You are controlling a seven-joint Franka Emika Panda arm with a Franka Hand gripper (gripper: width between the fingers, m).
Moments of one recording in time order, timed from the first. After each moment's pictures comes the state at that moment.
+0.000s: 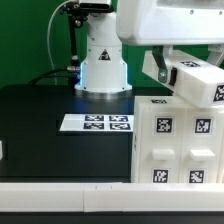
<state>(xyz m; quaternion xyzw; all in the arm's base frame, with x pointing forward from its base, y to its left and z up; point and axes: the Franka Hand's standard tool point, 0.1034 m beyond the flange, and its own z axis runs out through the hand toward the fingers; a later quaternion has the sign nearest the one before) 0.646 0.069 0.166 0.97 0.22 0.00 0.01</state>
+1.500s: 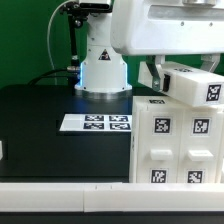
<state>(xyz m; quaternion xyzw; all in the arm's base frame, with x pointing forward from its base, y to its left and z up) 0.631 0.065 0.152 0.98 0.21 0.02 0.01</state>
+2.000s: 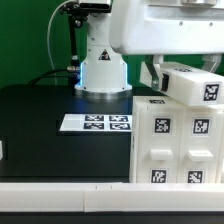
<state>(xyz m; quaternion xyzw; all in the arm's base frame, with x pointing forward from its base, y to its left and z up) 0.627 0.066 0.151 0.99 0.12 0.03 0.01</state>
